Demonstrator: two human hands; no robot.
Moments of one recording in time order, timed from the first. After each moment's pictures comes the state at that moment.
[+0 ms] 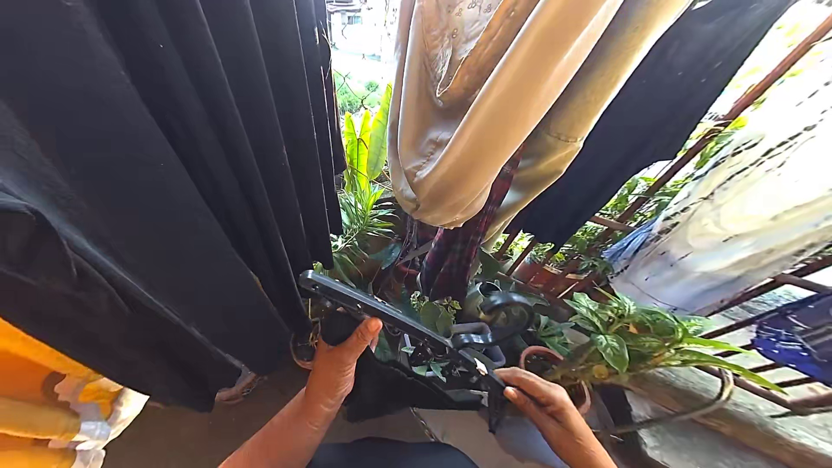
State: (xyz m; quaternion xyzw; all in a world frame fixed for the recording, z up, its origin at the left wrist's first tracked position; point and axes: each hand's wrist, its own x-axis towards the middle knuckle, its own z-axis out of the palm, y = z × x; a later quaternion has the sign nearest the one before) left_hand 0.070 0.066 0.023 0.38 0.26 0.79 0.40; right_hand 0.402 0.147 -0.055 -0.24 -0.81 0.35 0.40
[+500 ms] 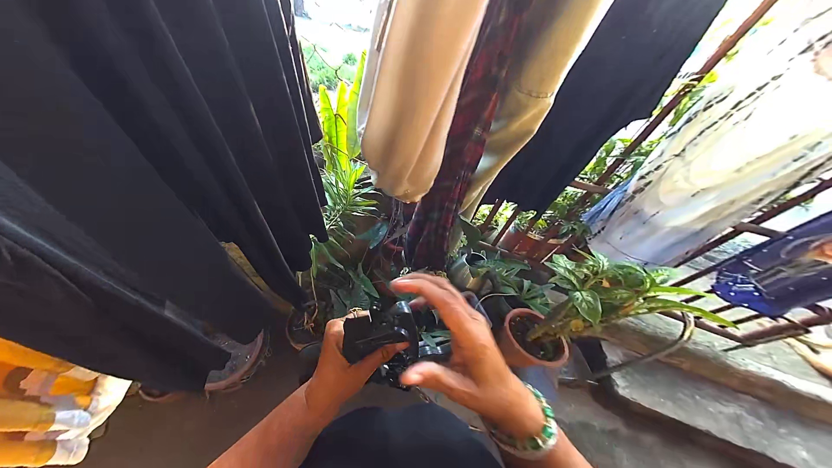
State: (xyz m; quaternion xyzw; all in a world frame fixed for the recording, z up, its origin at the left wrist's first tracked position) left_hand 0.083 0.042 0.009 0.61 0.36 0.66 0.25; right_hand 0.261 0.102 0.065 -0.09 -0.81 0.32 0.48
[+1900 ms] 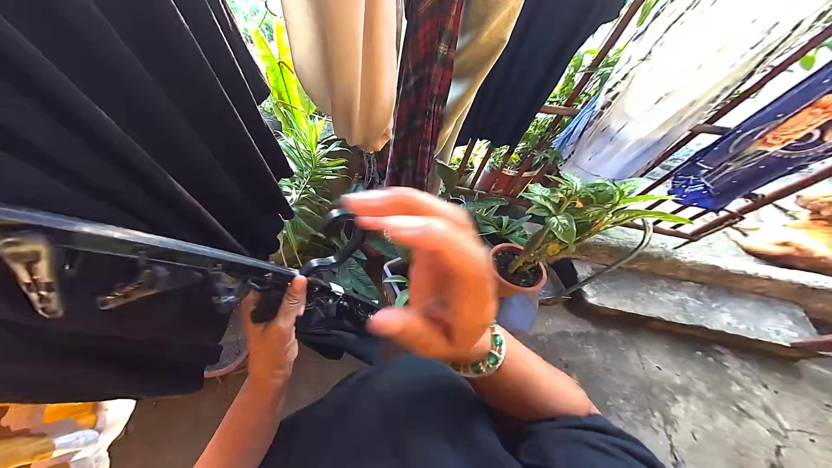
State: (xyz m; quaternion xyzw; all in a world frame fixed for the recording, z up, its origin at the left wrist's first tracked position) left_hand 0.036 0.029 0.000 0.42 0.44 0.74 0.30; right_hand 0.219 0.090 0.099 0.00 -0.74 0.21 0.64
